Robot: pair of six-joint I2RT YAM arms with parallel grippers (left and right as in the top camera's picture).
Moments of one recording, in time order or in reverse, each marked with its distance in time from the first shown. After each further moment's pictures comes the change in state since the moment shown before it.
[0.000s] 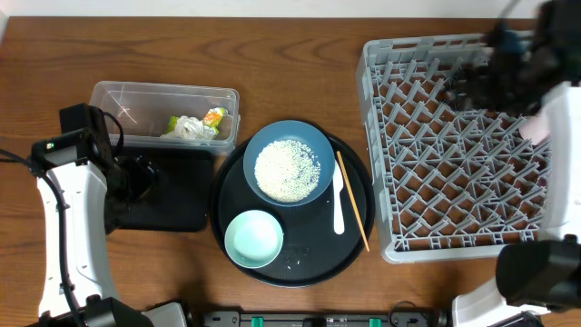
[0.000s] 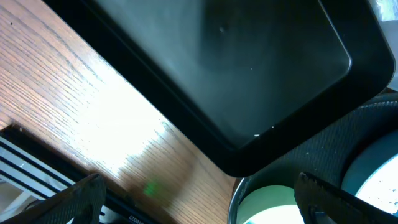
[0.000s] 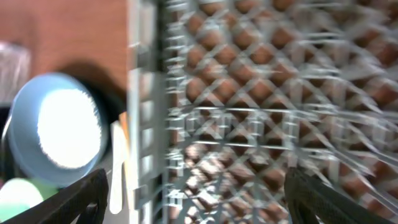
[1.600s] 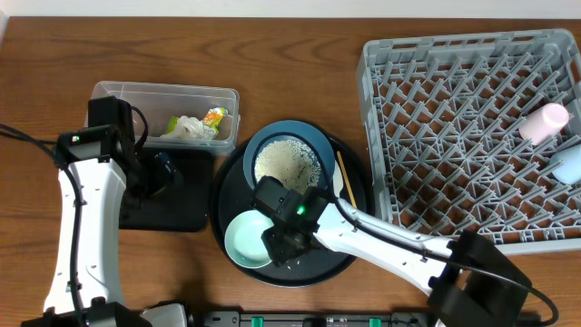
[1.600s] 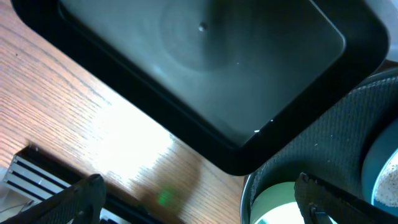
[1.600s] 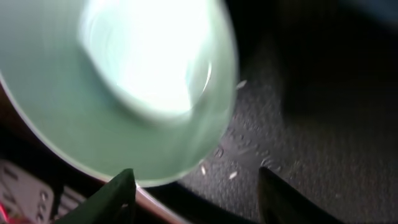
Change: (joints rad) left arm -0.130 0.000 -0.002 0.012 -0.071 0.026; right arm 1.115 0.005 -0.707 0.540 0.126 0.687
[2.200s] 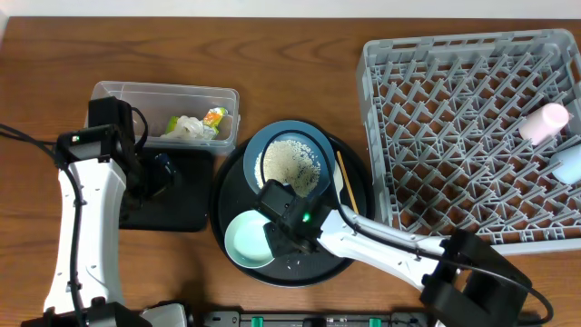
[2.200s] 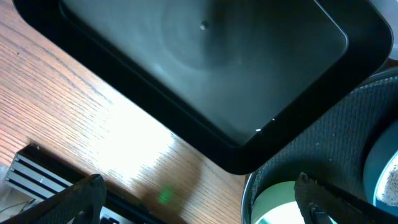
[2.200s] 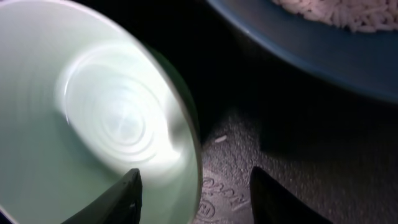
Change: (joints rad) left arm 0.000 0.000 0.000 -0.003 -0.001 0.000; right arm 0.000 0.000 -0.121 0.232 0.087 0.112
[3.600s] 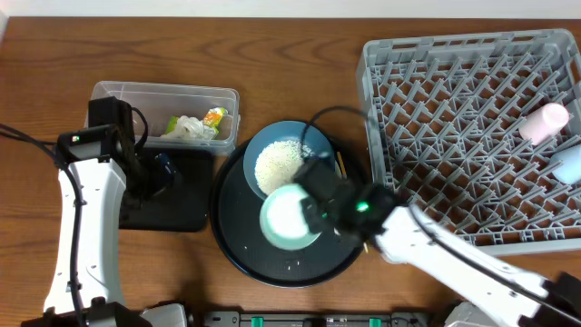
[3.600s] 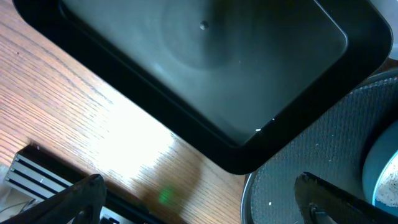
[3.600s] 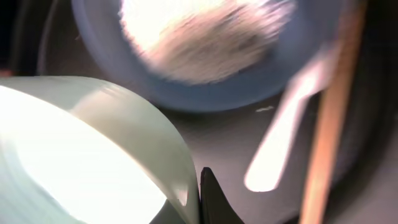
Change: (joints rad) left arm 0.000 0.000 0.000 0.000 0.000 0.000; right arm -0.171 -0.313 -0.003 -0.193 0.175 -0.159
